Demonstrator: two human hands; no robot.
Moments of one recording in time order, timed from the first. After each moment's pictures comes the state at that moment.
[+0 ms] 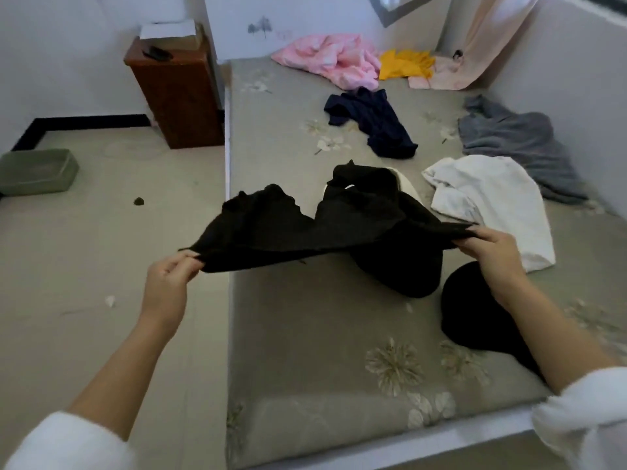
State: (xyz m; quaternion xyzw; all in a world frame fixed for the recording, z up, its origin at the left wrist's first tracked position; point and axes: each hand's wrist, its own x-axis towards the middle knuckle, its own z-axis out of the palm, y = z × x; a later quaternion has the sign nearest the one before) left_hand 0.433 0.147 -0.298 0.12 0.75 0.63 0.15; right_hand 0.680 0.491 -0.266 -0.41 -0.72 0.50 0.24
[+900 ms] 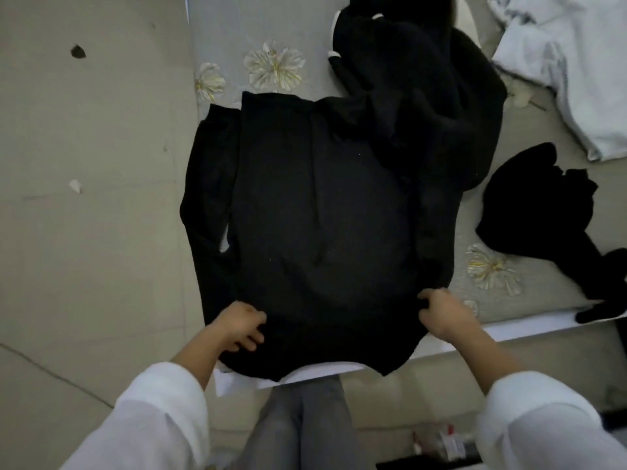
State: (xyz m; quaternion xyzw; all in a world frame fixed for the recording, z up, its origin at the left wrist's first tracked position) left_hand 0.539 0.135 -0.556 -0.02 0.77 0.11 0.63; right_hand 0.756 0.403 -0.540 -0.47 -0.77 0.22 -0.37
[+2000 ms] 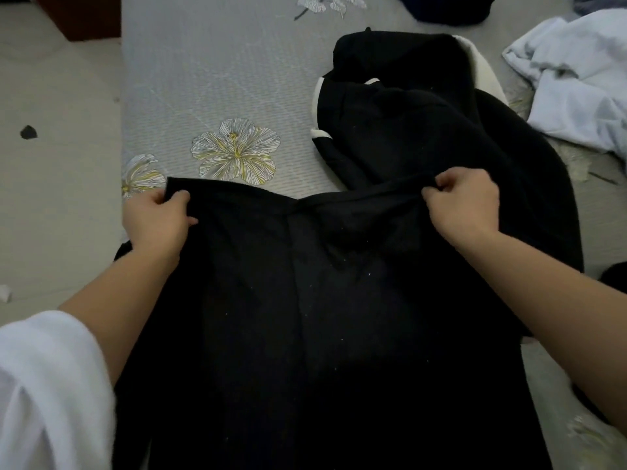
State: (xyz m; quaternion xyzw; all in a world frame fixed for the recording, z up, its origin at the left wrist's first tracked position) left_hand 0.230 0.374 -0.635 -0.04 0.87 0.48 0.13; right_hand 0.459 0.619 -0.574 -0.58 -0.77 0.25 0.10
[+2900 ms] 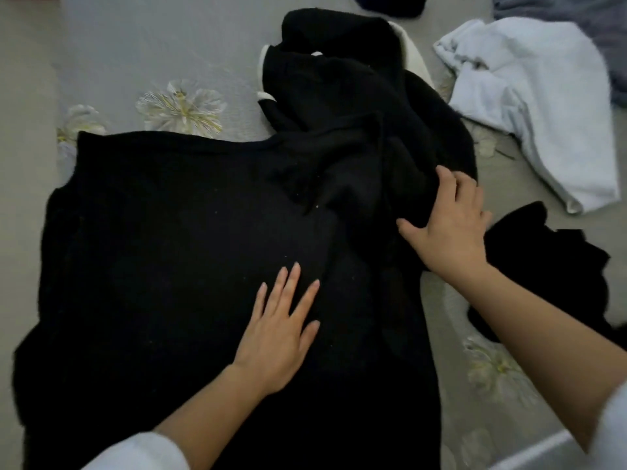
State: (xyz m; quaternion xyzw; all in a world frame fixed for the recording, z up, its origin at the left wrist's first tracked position) left_hand 0.514 0.354 -0.669 0.52 0.81 0.08 0.24; right_hand 0.601 0.592 -0.567 -0.48 -0.87 0.07 0.03
